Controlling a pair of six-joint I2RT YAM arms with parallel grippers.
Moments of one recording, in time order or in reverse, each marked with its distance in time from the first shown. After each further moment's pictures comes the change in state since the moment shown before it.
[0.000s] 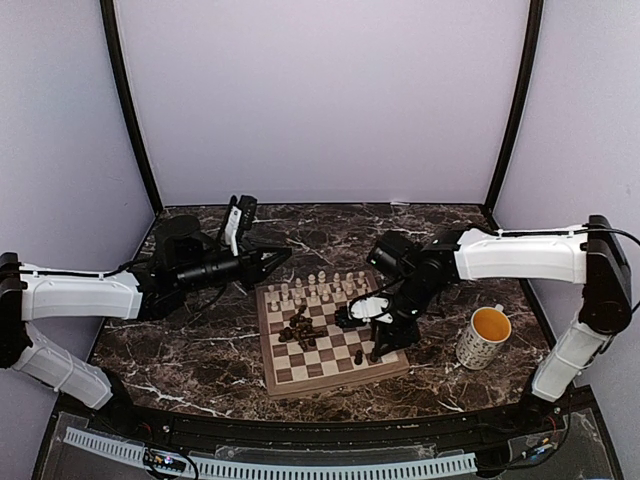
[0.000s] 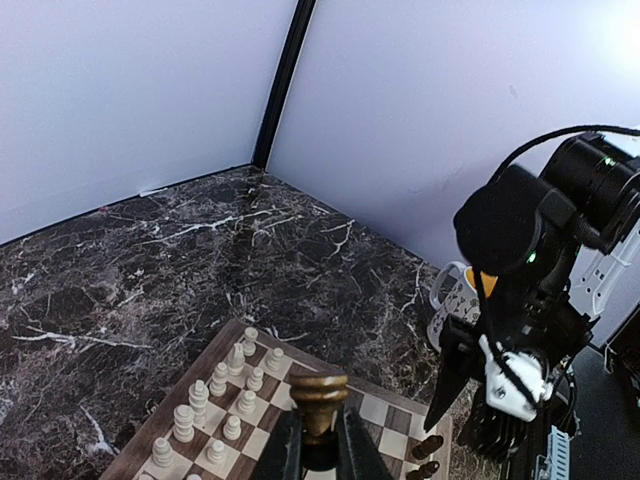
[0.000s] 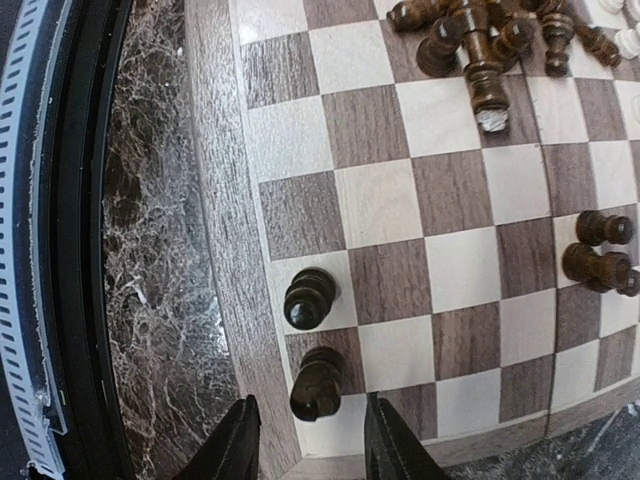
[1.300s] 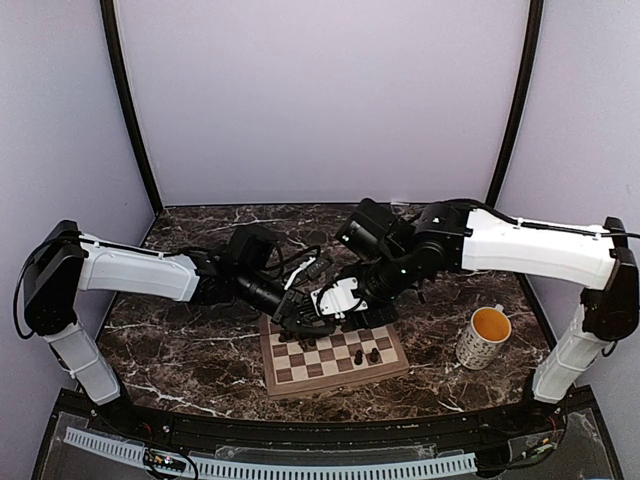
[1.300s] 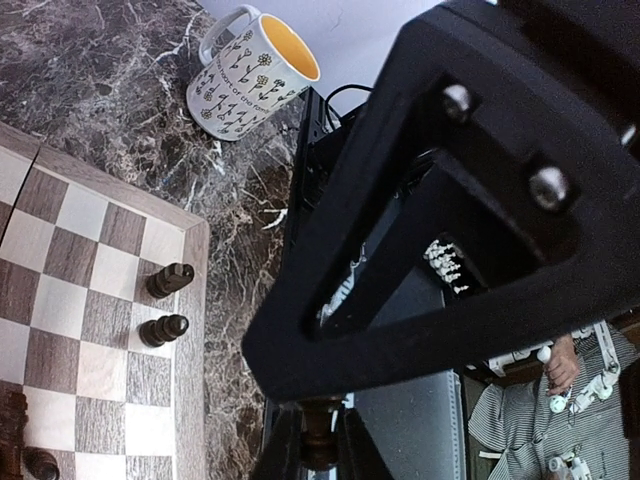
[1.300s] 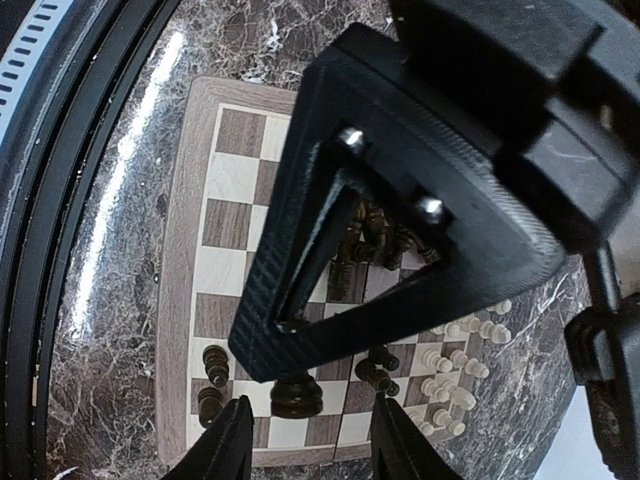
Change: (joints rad) left arm -0.111 0.349 0.296 -0.456 0.652 -0.139; right arm 0.201 -0.021 0.316 -0.064 0.241 -0.192
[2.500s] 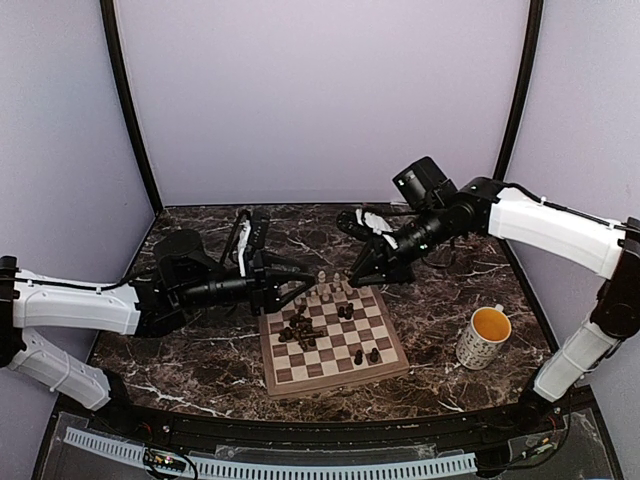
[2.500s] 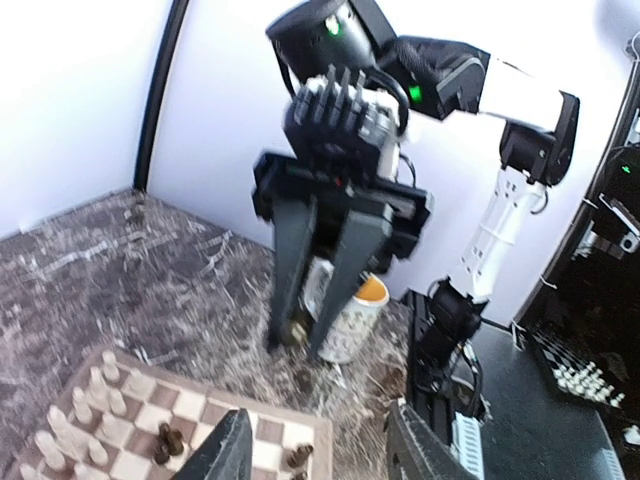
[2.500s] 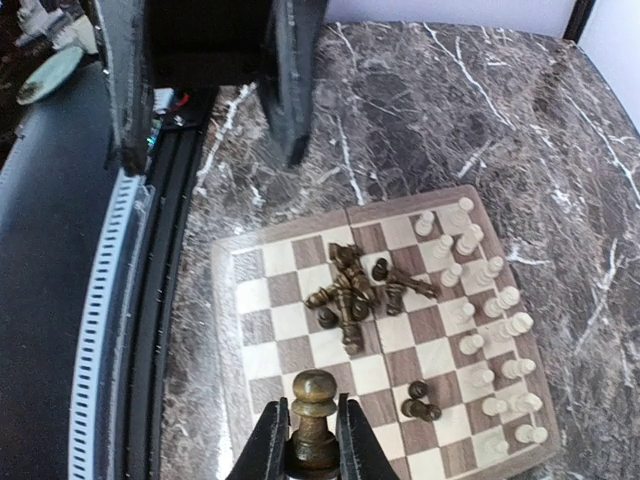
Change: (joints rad) left arm -0.050 -0.391 -0.330 0.532 -0.561 0.085; right arm -0.348 -0.078 -0.077 0.150 -0.606 0.302
